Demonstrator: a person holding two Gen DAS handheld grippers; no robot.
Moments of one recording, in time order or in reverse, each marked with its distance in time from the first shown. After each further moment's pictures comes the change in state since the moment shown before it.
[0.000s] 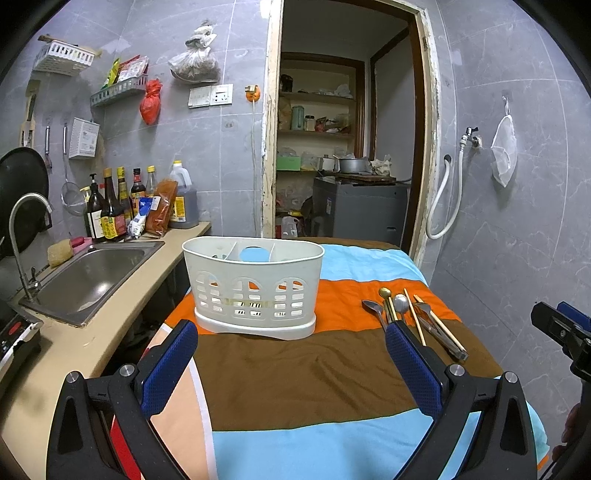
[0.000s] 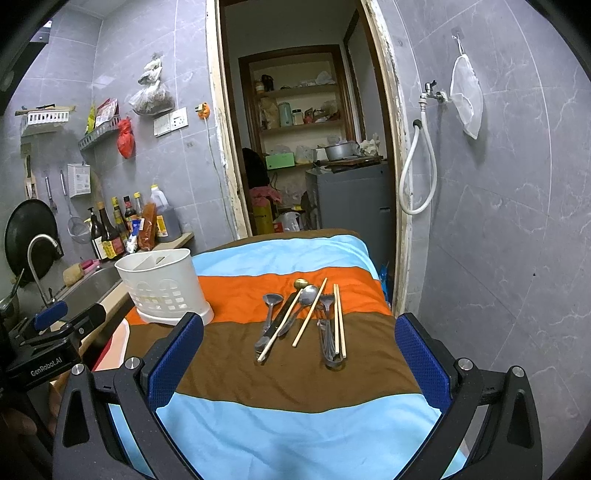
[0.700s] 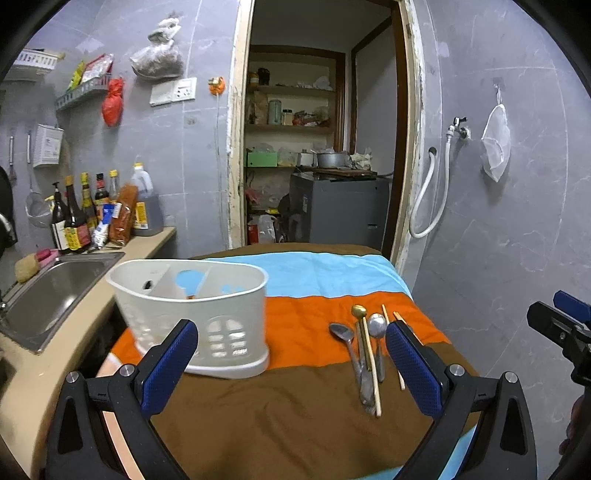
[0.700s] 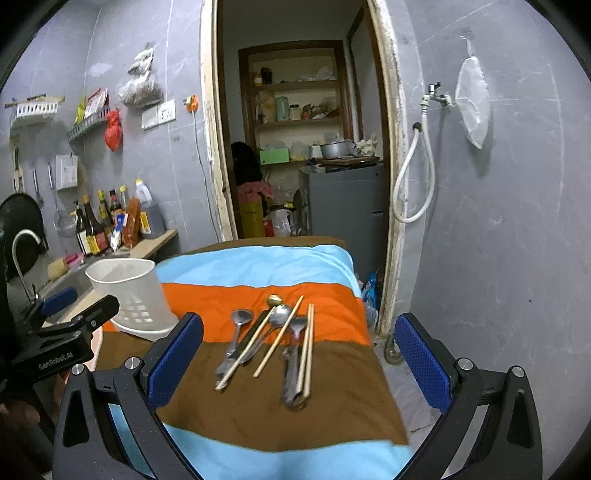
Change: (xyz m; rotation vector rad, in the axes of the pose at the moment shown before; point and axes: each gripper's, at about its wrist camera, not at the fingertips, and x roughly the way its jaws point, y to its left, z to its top) left arm 0.066 -0.050 0.038 0.026 0.036 -0.066; right arm 0.043 -0.031 0.052 -0.065 0.047 -0.027
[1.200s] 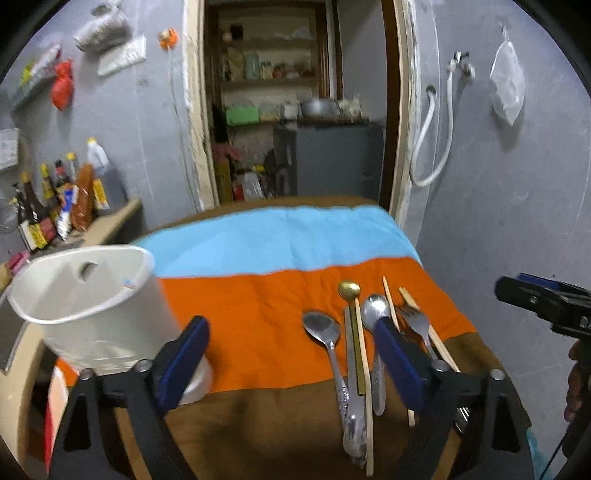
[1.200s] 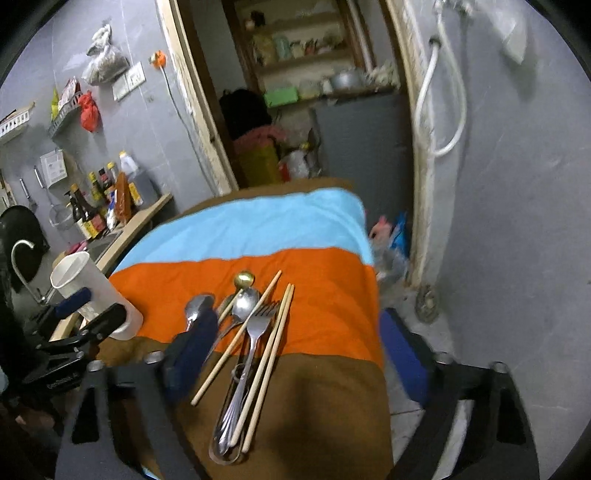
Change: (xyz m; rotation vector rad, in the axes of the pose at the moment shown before) left arm 0.122 -0.054 0.003 0.082 0.213 -0.002; right arm 0.156 -0.062 0.001 0.105 0.253 0.172
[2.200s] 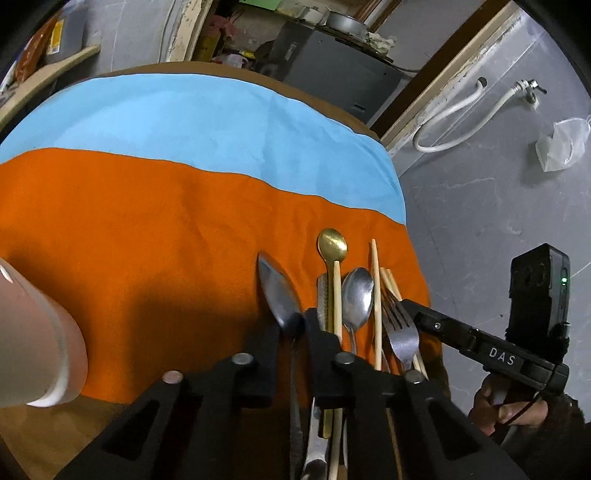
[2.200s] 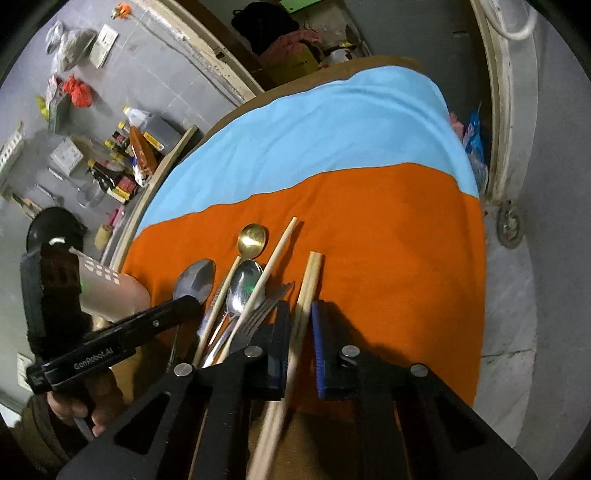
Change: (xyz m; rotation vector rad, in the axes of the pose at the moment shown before) left arm 0.112 0.016 -0.008 -0.353 0.382 -0.319; right arm 0.161 0.000 -0.002 0.139 0.421 0.305
